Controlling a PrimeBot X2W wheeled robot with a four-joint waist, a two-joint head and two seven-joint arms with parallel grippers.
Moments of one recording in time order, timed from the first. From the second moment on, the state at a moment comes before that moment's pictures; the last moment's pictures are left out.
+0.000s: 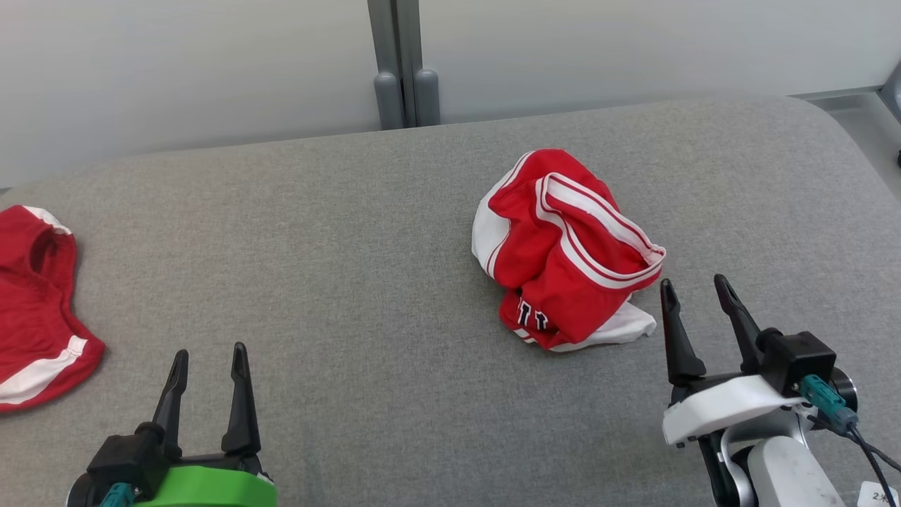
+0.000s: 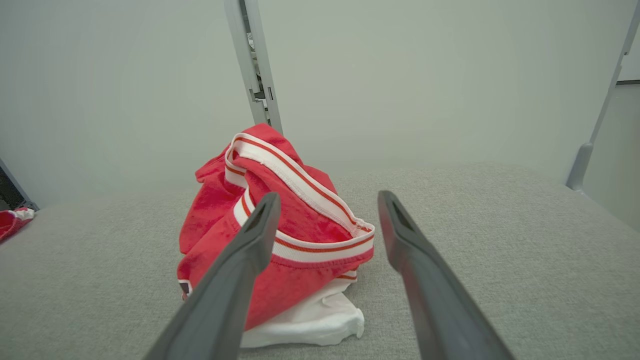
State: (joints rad) left arm 0.04 0.06 0.00 0.13 -0.26 -0.10 -0.26; right arm -0.10 -0.05 0.04 0.20 0.16 0.13 -0.24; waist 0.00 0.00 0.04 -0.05
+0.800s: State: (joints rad) left arm -0.03 0.05 0.00 0.13 -0.26 -0.12 -0.26; right arm -0.62 -0.35 0.38 0.62 0.33 0.13 0.21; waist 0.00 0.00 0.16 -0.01
